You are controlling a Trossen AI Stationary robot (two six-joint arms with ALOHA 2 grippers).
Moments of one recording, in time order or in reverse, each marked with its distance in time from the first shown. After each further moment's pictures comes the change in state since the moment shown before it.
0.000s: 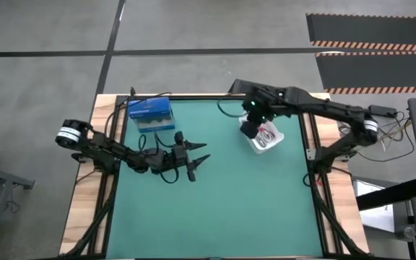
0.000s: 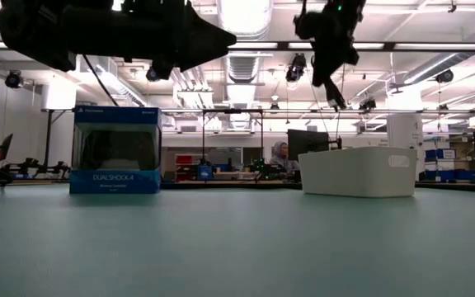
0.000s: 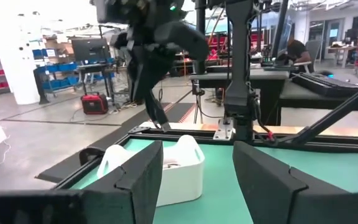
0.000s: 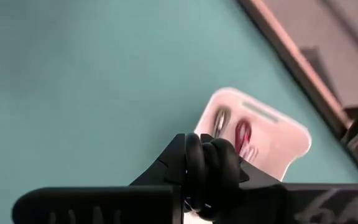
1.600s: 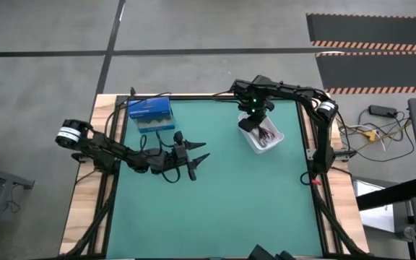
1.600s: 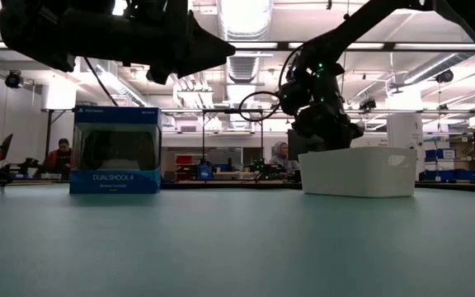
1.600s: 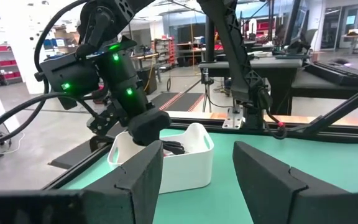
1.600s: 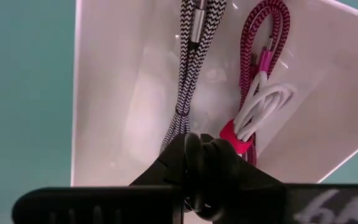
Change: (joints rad) left arm 0.002 0.000 0.000 -0.049 -0.044 -0.021; right arm -0.329 0.482 0.052 -0.224 -0.307 -0.140
